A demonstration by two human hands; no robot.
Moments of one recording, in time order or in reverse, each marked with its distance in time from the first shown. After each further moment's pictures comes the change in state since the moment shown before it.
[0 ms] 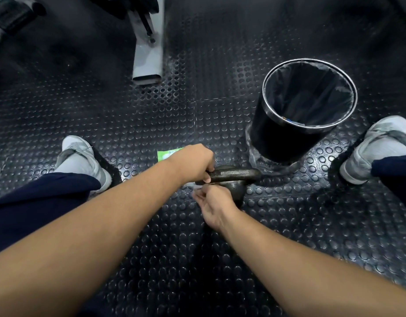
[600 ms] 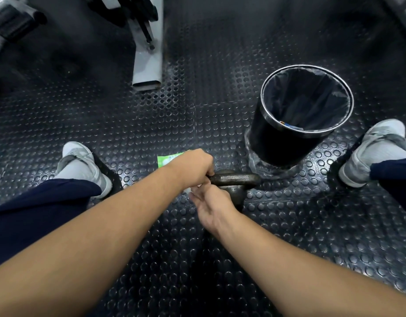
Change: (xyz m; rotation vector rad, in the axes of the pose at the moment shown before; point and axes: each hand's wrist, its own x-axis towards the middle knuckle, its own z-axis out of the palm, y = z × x) left_hand -0.001 -0.001 0.000 -0.023 0.024 -0.013; right_hand -0.015 -0.007 0.016 0.135 -0.001 -0.004
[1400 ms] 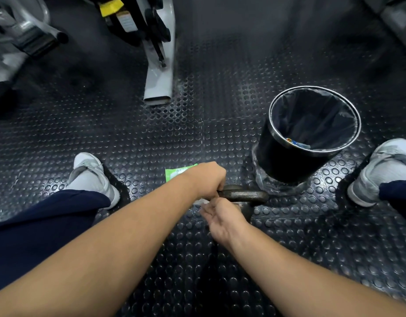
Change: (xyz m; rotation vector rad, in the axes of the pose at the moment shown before) left_hand 0.005 0.007 -0.019 0.058 -0.070 0.056; right_hand -0.003 -0.010 0.004 -0.050 0.051 0.007
